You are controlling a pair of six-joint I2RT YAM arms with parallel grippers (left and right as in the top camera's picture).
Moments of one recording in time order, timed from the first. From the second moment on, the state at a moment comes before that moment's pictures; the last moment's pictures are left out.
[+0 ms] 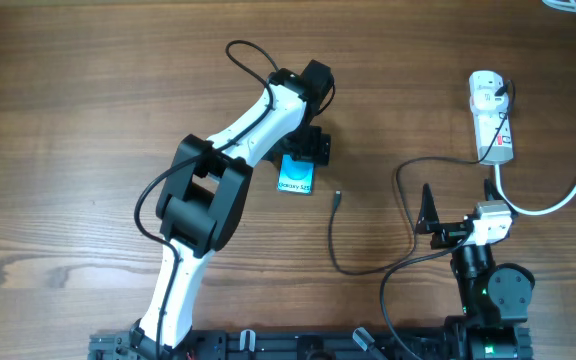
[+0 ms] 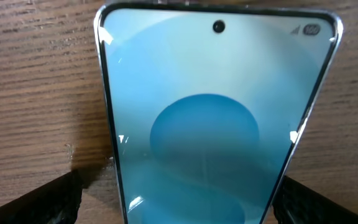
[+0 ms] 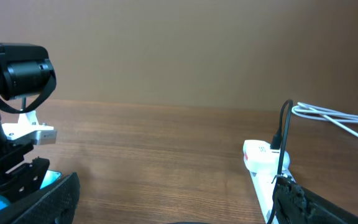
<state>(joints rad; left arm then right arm) -0.56 2.32 1.83 -1.10 0.03 -0.41 0.01 0.01 0.01 0.00 -0.06 -0.03</state>
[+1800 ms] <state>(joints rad) -0.58 2.32 1.82 -1.06 0.01 -0.42 0.01 0.01 0.01 0.00 -0.06 -0.03</state>
